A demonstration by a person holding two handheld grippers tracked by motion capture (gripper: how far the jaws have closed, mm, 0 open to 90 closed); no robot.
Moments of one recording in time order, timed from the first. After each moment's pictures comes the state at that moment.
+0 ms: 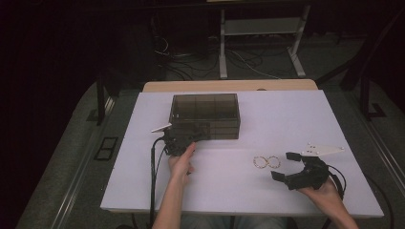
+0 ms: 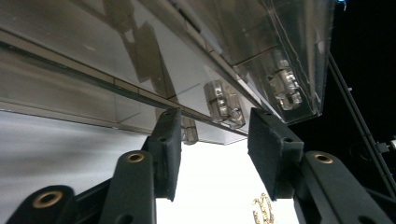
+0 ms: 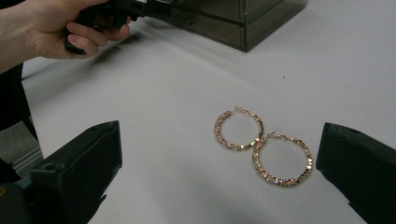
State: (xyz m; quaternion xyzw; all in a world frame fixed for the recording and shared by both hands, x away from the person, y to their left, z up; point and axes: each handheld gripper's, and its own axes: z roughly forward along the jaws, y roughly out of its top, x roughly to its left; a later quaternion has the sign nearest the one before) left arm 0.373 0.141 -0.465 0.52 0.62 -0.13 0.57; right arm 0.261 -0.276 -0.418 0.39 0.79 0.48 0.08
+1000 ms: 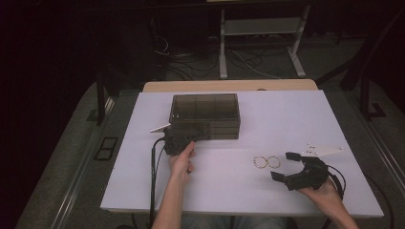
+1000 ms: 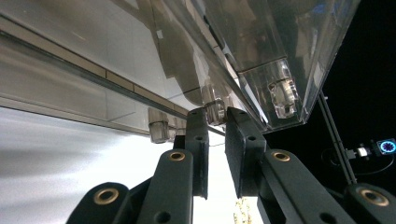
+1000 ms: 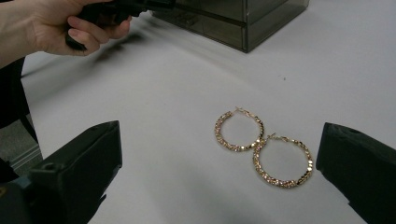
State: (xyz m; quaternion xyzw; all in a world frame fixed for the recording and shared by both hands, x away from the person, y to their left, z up) left arm 0.379 0.143 -0.470 0.49 0.62 -0.18 0.59; right arm 0.261 -0.276 -0.418 0.38 0.79 0.48 0.08
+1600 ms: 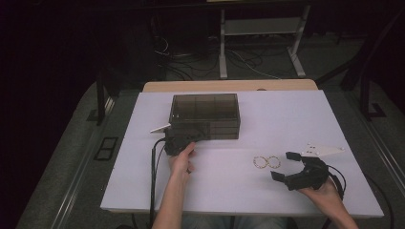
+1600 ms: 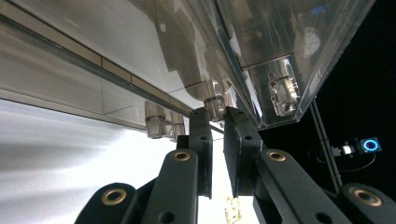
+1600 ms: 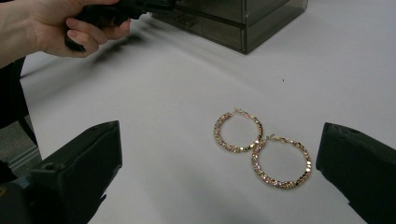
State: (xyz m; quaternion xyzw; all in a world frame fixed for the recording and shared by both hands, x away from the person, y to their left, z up) left arm 0.380 0.144 -0.474 0.48 0.62 -0.20 0.59; right arm 0.260 -0.276 -0.418 0.38 0.79 0.48 0.09
